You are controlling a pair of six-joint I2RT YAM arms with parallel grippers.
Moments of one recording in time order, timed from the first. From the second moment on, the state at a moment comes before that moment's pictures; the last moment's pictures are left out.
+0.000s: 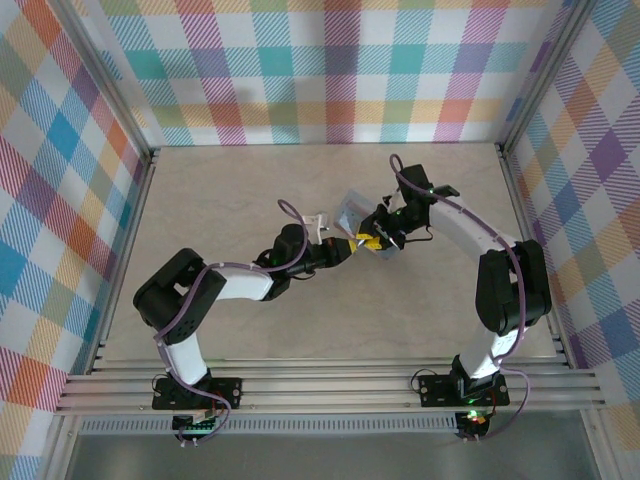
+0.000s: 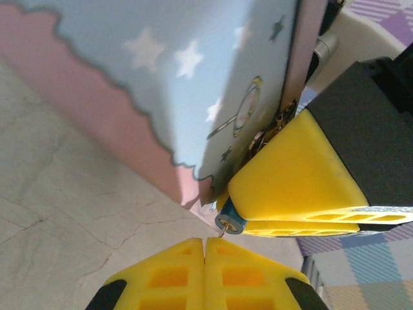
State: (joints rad) left arm -0.72 1.76 0.79 0.70 0.35 -0.86; right arm 0.34 1.72 1.30 -0.77 -0.70 0.78
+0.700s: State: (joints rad) left arm -0.68 1.80 0.83 0.69 0.46 -0.96; right arm 0.33 1.72 1.30 -0.77 -0.71 0.79
